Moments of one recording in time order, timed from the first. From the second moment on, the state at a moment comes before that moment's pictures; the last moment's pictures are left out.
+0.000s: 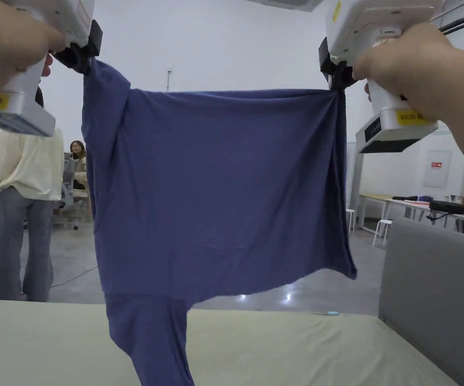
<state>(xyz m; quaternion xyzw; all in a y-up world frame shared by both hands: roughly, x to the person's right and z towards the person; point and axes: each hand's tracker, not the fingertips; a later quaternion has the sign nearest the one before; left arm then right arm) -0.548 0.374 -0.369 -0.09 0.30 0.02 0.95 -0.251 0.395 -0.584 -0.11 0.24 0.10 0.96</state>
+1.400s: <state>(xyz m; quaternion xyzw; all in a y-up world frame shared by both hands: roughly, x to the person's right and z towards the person) -0.350 -0.233 -0.116 -0.58 0.07 -0.01 0.81 -0.011 -0.255 -0.357 -0.48 0.32 0.20 0.79</state>
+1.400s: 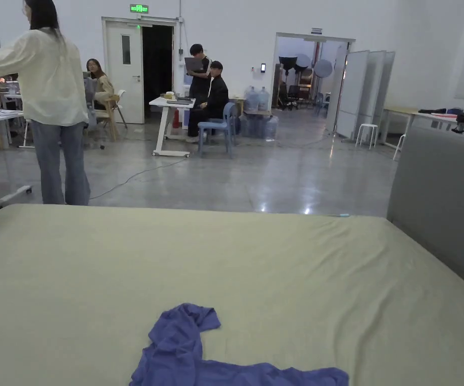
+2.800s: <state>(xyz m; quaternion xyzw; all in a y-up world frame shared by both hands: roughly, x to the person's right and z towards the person) -0.338 -0.266 -0.049 -0.54 0.09 0.23 0.80 0.020 -0.261 -0.312 -0.54 0.35 0.08 0.76</state>
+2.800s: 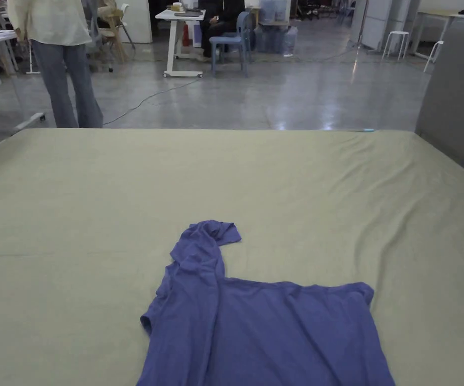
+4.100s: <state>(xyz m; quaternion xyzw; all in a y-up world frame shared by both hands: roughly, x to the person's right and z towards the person) -0.580 -0.317 -0.403 -0.54 0.20 0.19 0.80 -0.098 -0.251 -0.489 -0.52 0.34 0.12 0.78</state>
